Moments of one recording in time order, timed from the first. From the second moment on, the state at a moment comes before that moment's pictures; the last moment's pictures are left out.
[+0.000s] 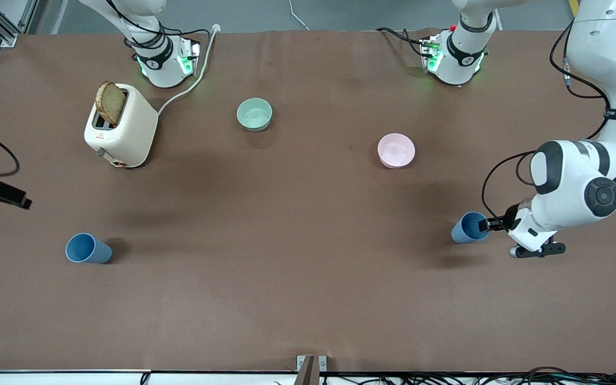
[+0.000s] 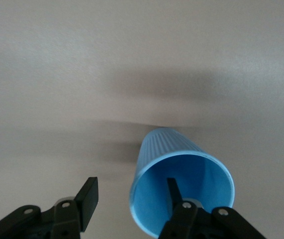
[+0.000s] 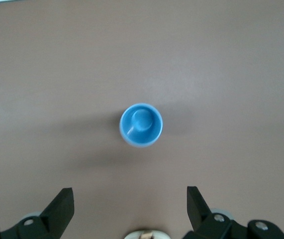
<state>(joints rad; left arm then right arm) 0.15 0.49 -0.21 -1.81 0.02 2.20 -0.14 -0.21 0.31 0.03 -1.53 0.00 1.88 -0.08</state>
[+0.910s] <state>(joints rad) 0.03 0.51 -0.35 -1.70 0.01 2.21 -0.75 -0.25 0.65 0.03 -1.55 -0.02 2.24 -0.25</state>
